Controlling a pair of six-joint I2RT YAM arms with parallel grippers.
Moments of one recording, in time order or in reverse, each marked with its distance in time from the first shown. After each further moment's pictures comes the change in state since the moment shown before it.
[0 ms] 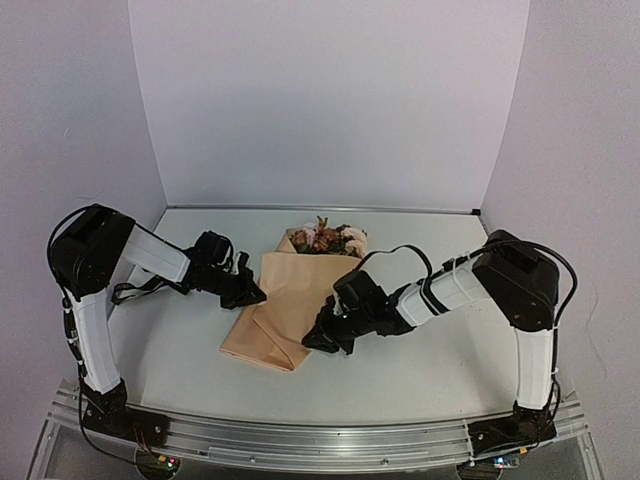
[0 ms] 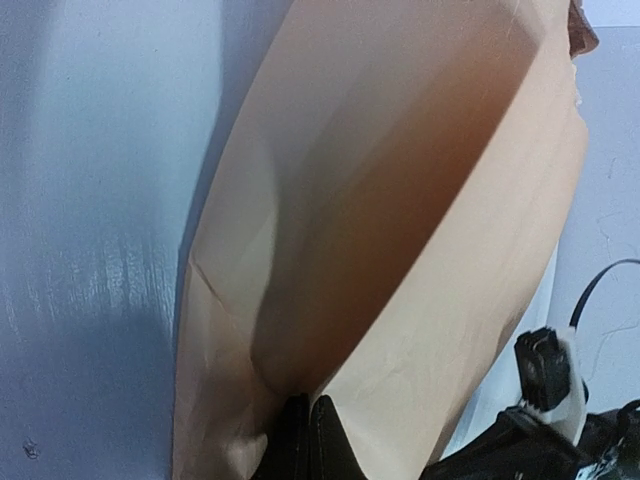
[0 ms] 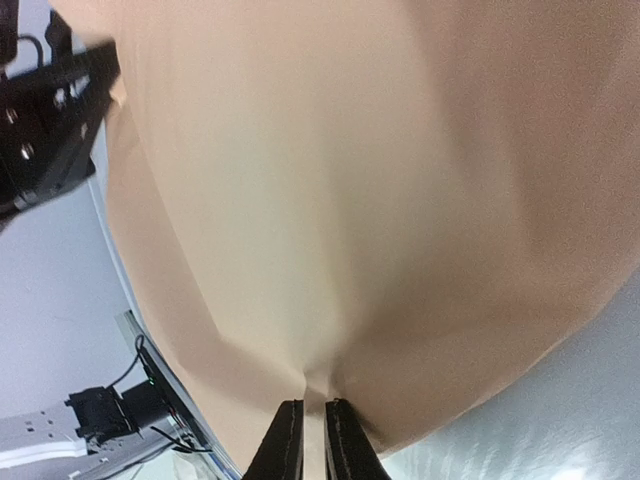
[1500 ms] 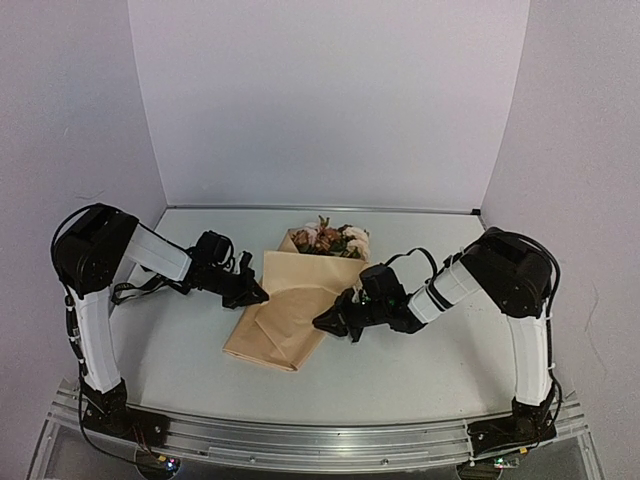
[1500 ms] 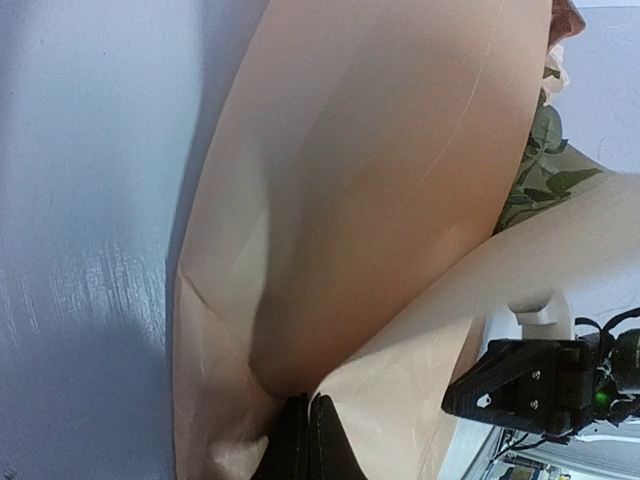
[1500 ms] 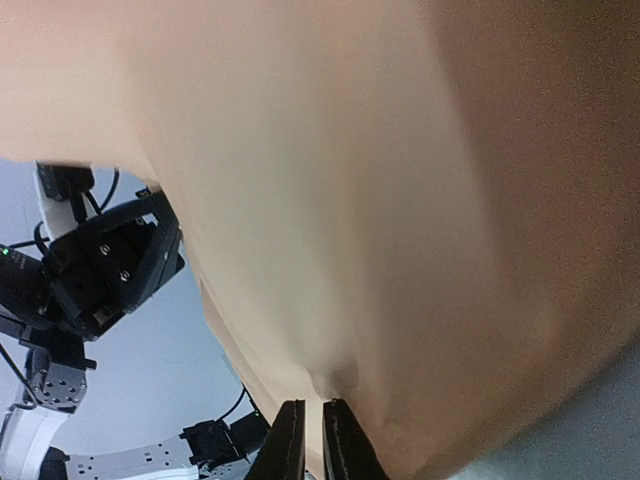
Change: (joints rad) left arm 0.010 0.028 0.019 0.007 0.061 0.036; right arm -0.146 0.082 -0.085 0.344 -0.119 0.226
